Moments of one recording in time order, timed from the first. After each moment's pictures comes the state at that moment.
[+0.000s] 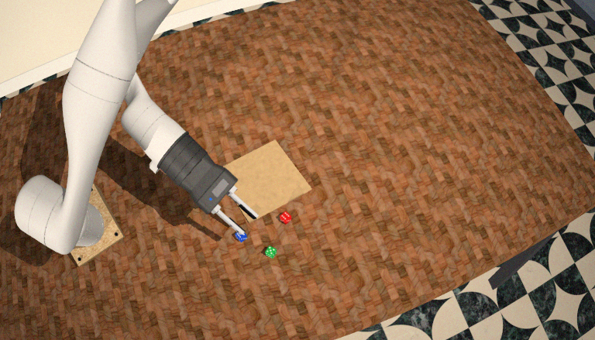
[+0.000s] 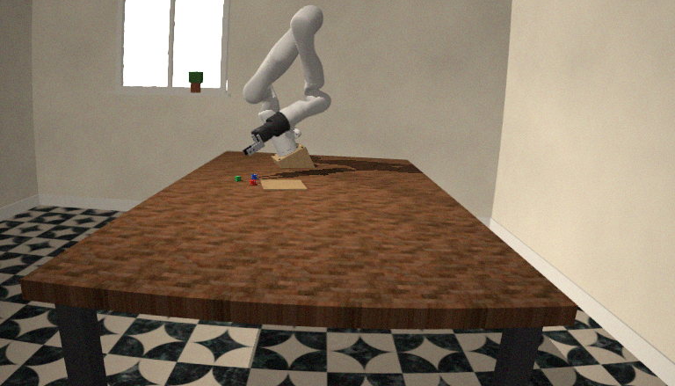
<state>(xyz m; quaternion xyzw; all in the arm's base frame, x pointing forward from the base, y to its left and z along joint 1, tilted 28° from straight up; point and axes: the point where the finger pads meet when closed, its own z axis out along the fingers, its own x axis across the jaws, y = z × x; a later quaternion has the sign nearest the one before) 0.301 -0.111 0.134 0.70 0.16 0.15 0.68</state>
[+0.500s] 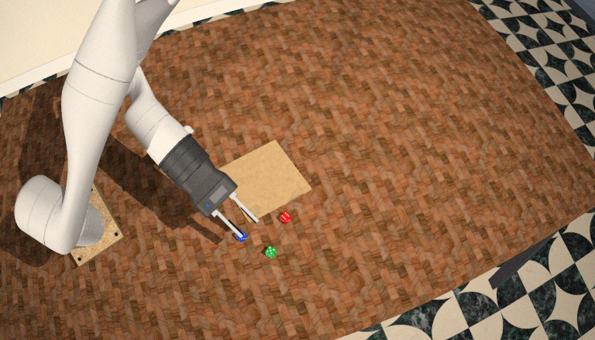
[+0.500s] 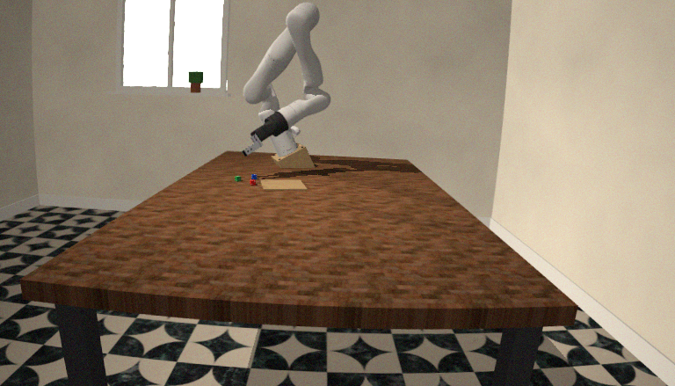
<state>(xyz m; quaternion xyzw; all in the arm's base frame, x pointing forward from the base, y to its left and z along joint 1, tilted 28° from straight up) 0.299 -0.116 0.135 0.73 0.07 0.19 0.66</state>
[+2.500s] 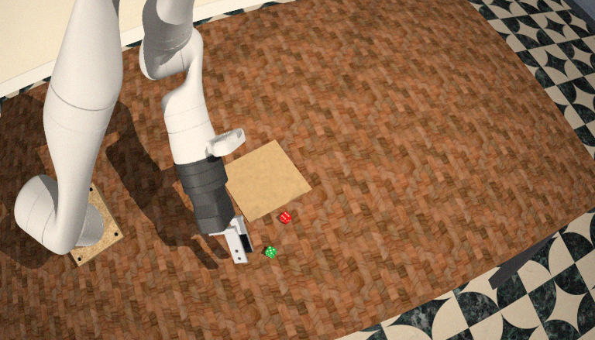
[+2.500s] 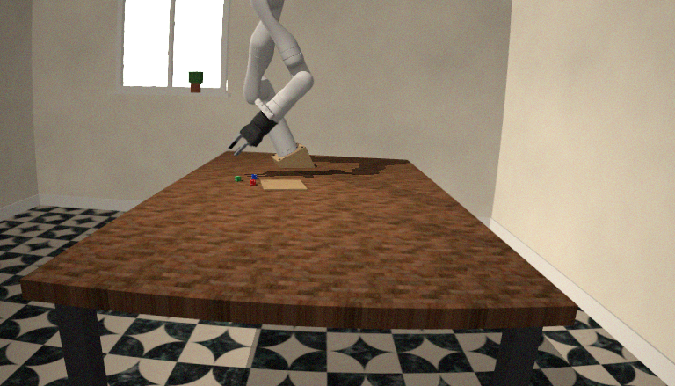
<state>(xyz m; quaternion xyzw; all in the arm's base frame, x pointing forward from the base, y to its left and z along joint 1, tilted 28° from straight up) 0.274 -0.156 0.159 0.38 -0.73 0.48 0.29</state>
